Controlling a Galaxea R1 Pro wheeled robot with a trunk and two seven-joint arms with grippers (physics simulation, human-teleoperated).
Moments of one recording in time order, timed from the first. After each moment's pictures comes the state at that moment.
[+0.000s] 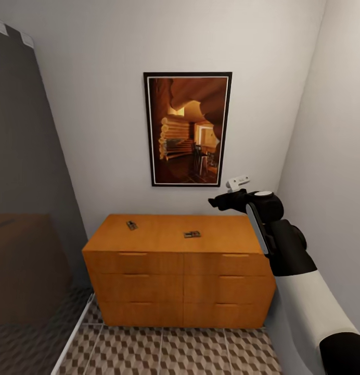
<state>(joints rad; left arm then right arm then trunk) -0.37 0.09 -0.29 0.05 0.31 -0.52 0.02 -0.92 -0.03 0.19 -1.41 0.08 0.97 0.24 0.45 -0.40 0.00</state>
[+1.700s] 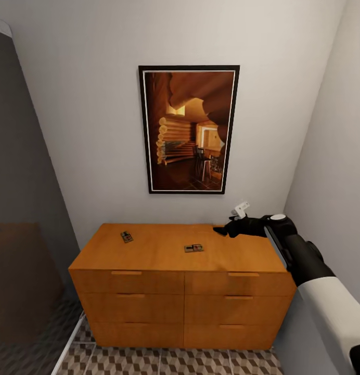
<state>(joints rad) -0.37 0.09 -0.29 0.07 0.31 -0.52 0.02 -0.87 -0.21 0.19 -1.09 0.08 0.62 0.73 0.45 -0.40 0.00</state>
